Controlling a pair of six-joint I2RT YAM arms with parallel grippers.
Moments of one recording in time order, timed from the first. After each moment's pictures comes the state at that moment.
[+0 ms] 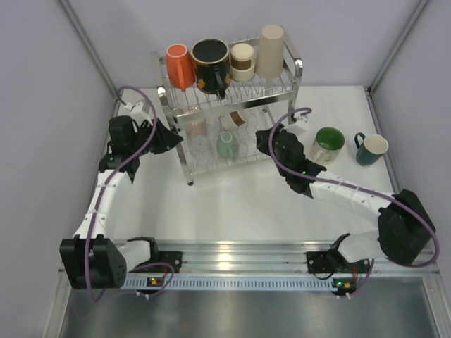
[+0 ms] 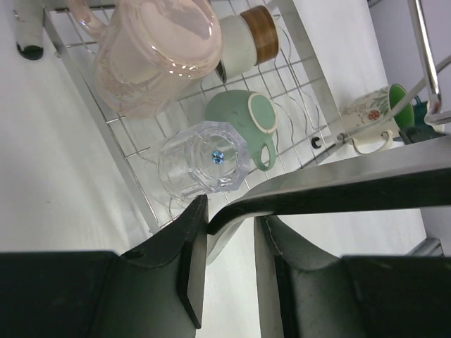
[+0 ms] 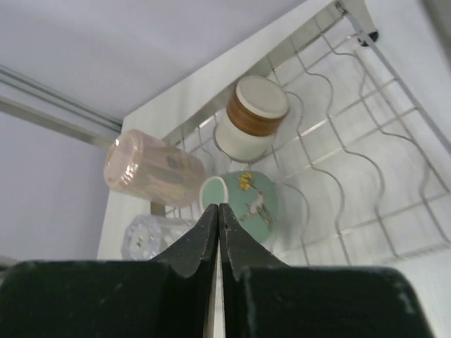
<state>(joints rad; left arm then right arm) 0.02 1.13 0.93 -0.24 0.56 -0.42 0.74 1.39 0.87 0.33 0.49 0.84</state>
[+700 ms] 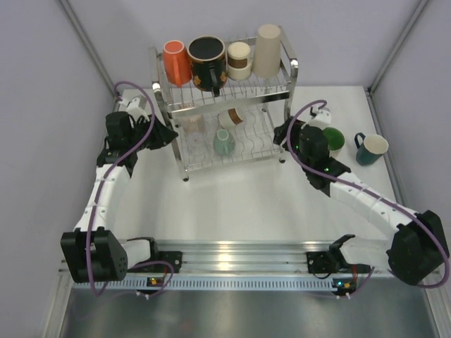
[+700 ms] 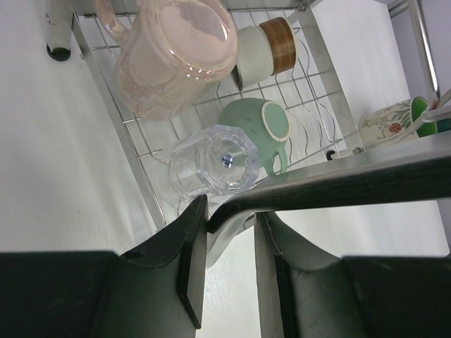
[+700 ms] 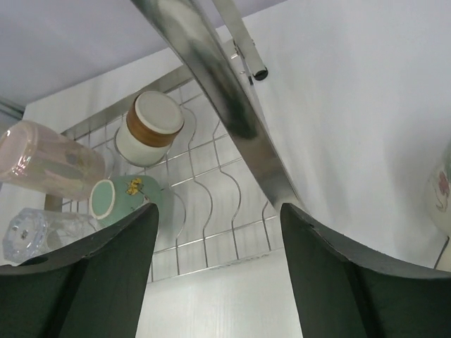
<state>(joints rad) 0.07 1.20 0.99 -0.24 0.53 -0.37 0.55 1.18 0.79 0.12 0.42 0.60</state>
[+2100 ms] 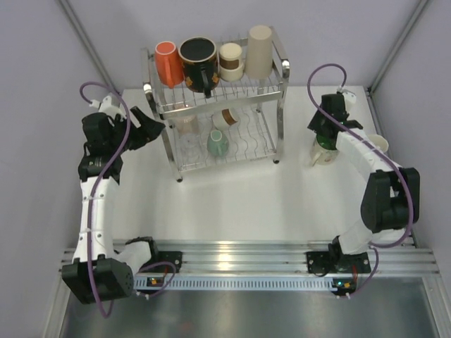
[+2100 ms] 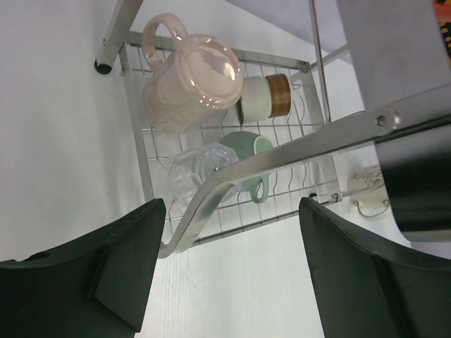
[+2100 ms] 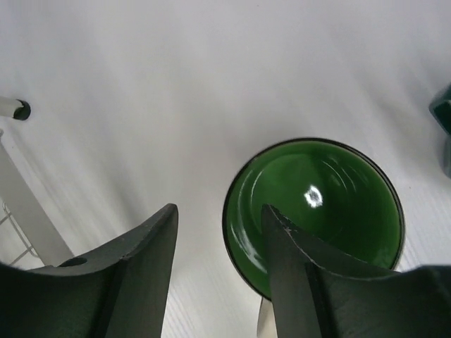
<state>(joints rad) 0.17 1.06 1.08 -0.41 0.45 -0.47 0.15 1.54 1.16 -0.32 0.33 0.54</state>
